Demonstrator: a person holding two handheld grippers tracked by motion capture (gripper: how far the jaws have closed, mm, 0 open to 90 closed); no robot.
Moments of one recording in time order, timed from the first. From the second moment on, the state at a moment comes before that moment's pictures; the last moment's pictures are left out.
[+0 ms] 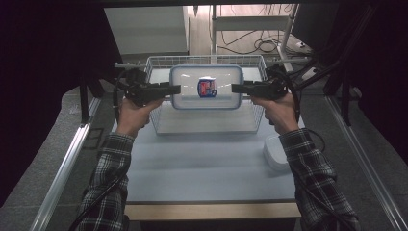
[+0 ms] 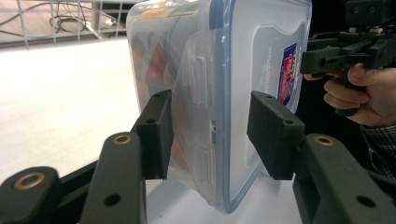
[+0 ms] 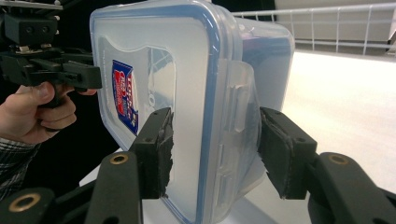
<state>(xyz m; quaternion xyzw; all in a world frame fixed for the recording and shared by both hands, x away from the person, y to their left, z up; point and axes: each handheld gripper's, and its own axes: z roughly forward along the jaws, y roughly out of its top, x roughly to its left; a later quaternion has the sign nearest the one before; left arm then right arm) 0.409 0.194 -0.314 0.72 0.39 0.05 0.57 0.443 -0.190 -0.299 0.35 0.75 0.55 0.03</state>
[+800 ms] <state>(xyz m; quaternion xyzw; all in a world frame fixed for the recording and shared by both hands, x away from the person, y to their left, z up) 0.438 0.192 -0.326 0.70 0.41 0.07 0.58 0.482 -0.184 -0.300 0.38 0.74 0.55 0.04</state>
